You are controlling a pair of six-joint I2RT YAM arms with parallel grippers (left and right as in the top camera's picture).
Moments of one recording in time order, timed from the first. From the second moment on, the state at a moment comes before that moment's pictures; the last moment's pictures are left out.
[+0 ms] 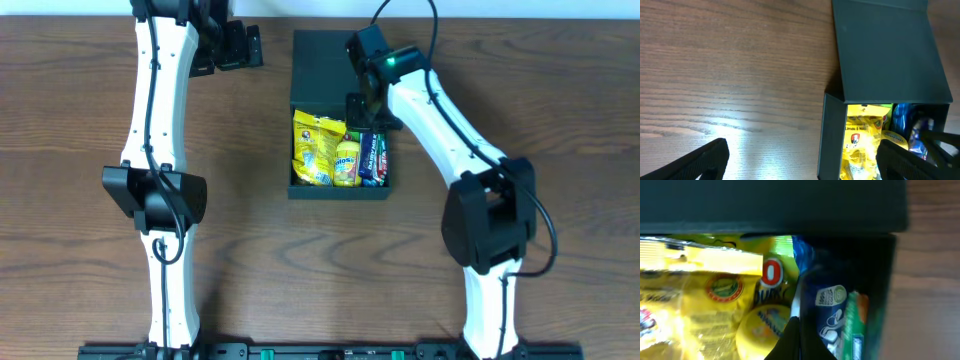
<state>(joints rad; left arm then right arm) -0.11 2.39 2.70 -1.57 0.20 -0.19 0.41 2.21 1.93 -1.10 0.01 0.45</state>
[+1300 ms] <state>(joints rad) -0.10 2.77 2.70 -1.35 0.58 -0.40 0.02 2.37 1.95 -0.84 -0.55 0.33</state>
